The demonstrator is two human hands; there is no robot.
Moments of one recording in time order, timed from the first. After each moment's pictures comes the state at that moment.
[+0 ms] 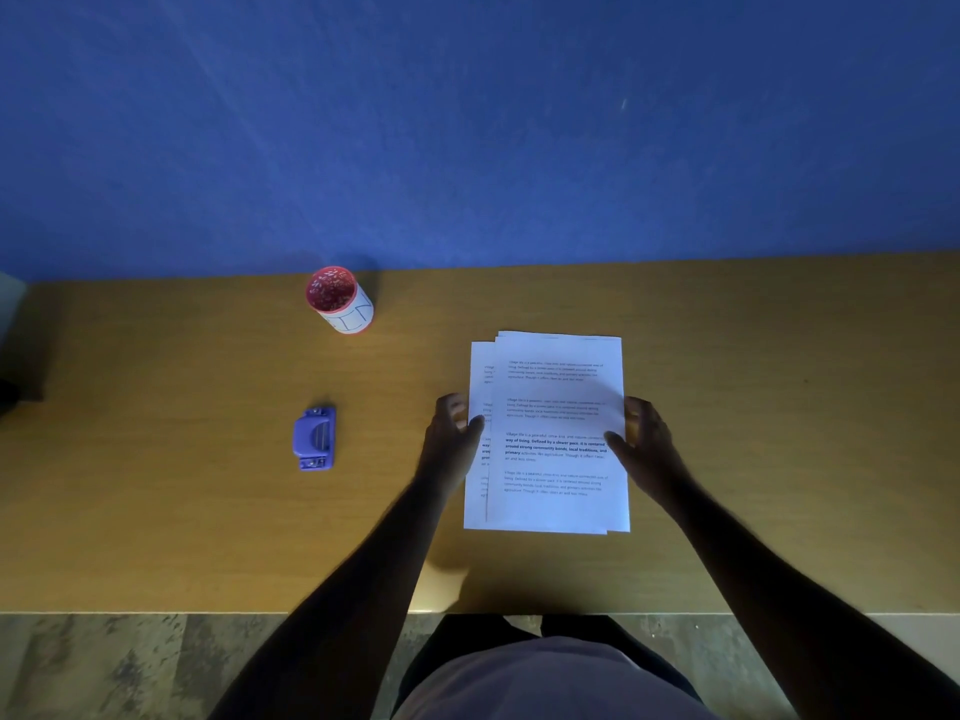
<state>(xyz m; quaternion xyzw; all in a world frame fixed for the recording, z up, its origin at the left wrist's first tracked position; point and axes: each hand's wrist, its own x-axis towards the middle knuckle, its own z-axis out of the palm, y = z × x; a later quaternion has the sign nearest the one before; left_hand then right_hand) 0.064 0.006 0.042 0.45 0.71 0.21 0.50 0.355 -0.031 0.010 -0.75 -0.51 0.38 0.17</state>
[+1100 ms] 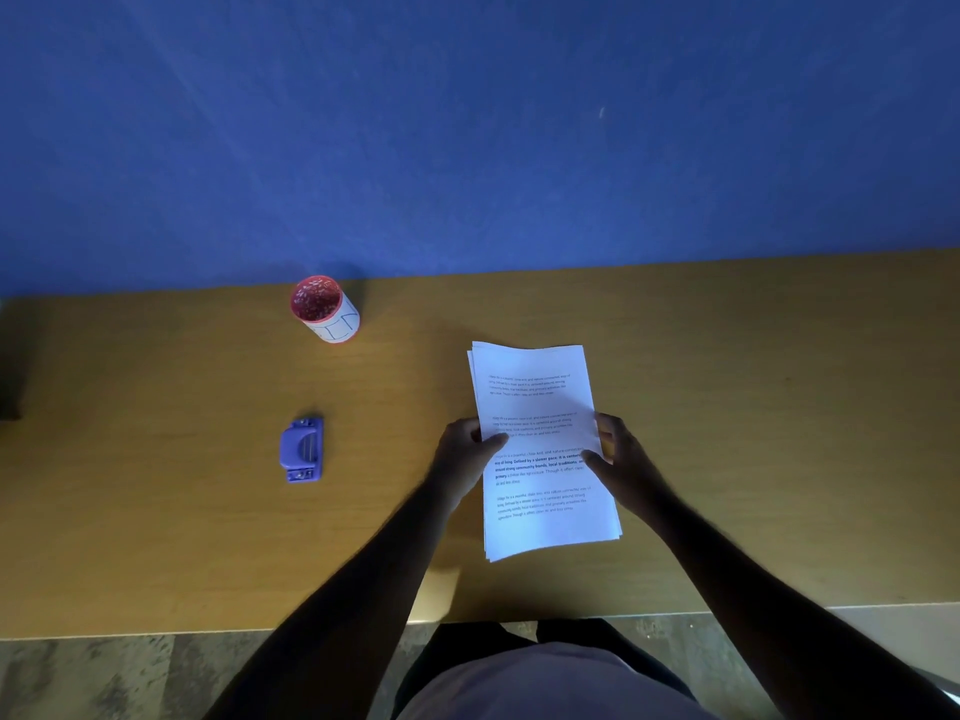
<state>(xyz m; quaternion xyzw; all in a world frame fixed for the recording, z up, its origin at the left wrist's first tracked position) 0.088 0.004 0.044 0.47 0.64 0.19 0.57 0.343 -0.045 0.013 -0.71 -0.51 0.45 0.18</state>
